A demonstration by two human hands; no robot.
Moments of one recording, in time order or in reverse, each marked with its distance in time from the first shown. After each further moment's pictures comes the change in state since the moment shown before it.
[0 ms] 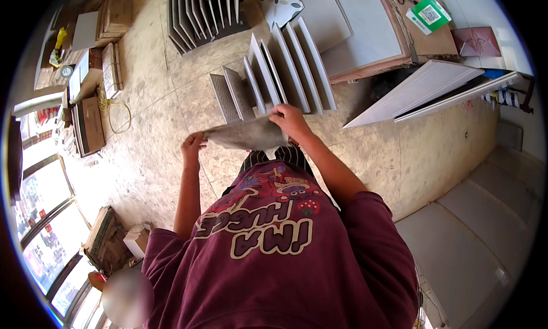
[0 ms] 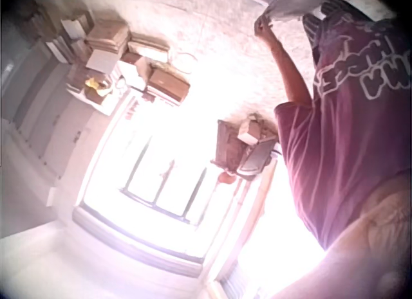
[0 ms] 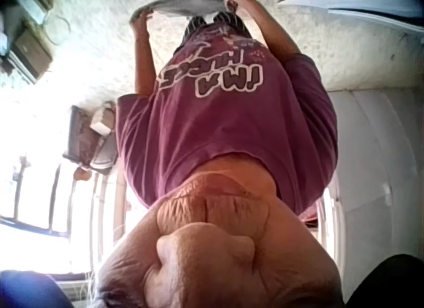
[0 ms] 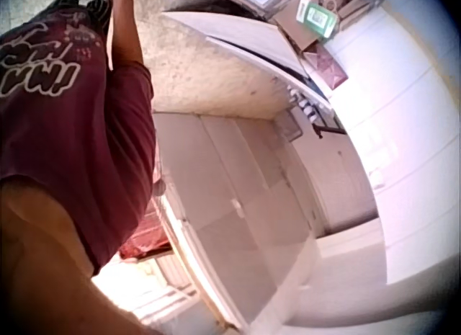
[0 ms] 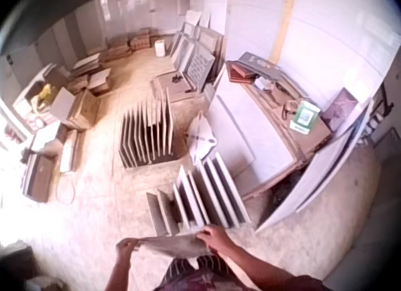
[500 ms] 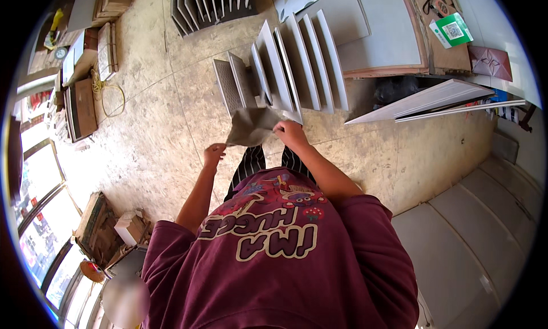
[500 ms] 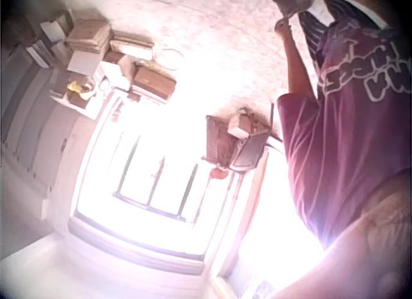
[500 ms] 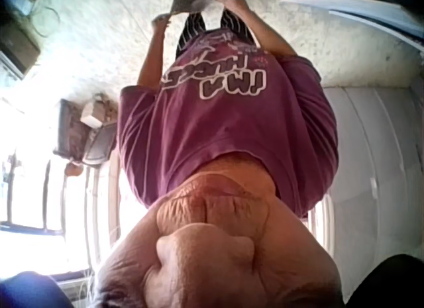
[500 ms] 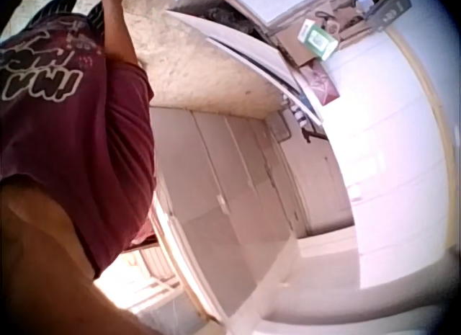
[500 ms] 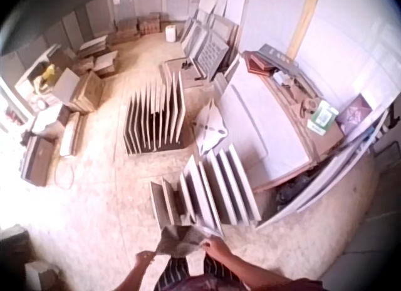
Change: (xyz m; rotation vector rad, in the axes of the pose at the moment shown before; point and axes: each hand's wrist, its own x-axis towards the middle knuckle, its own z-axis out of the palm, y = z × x) left_hand 0.009 -0.144 -0.004 0.247 -0.098 -0.303; right_hand -0.008 0.074 0.064 -0.216 -0.128 0.101
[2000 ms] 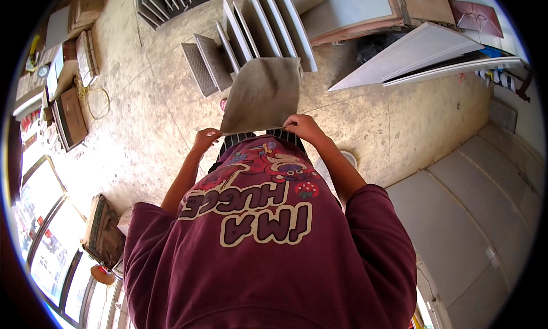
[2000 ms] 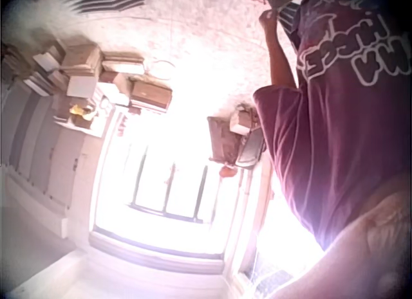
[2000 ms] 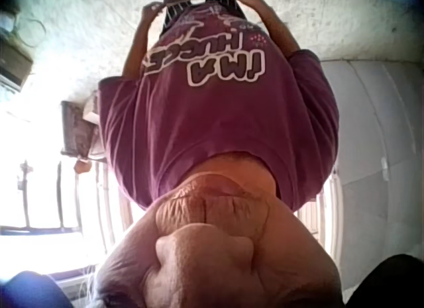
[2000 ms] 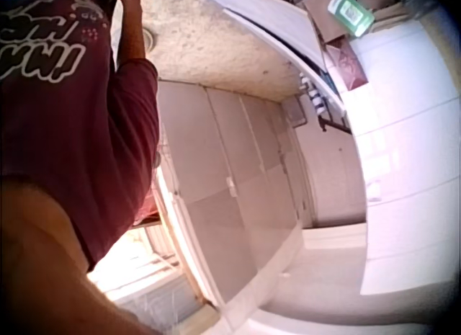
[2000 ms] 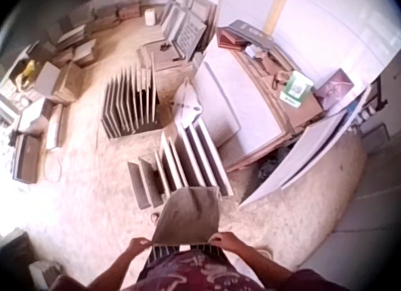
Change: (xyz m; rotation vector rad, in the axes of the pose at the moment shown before) left_hand -0.050 0.024 0.052 0.228 -0.340 0.107; right_hand -0.121 0.063 -0.082 0.146 -0.170 0.226
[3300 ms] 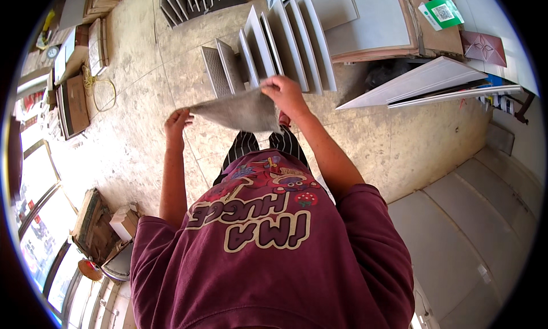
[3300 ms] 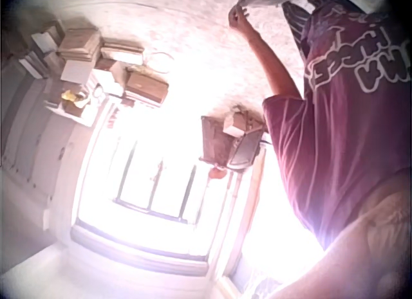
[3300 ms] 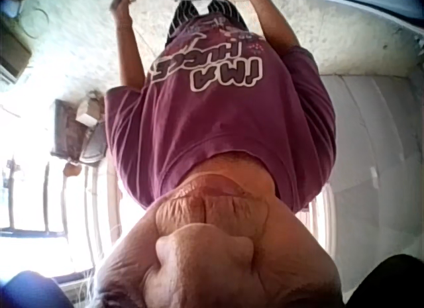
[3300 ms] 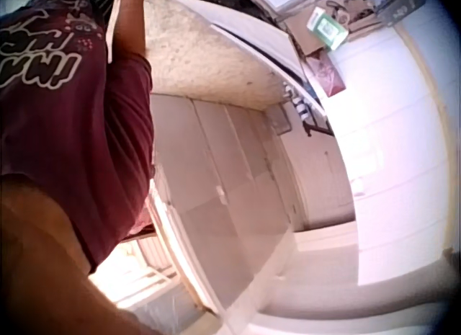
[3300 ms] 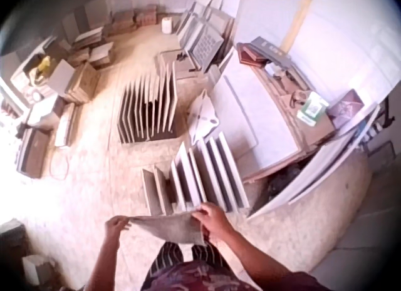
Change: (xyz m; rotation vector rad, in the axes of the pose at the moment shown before) left_hand -0.026 0.086 -0.115 -0.486 0.443 0.207; right_hand 0.093 -0.164 0.013 0.058 0.307 -0.428
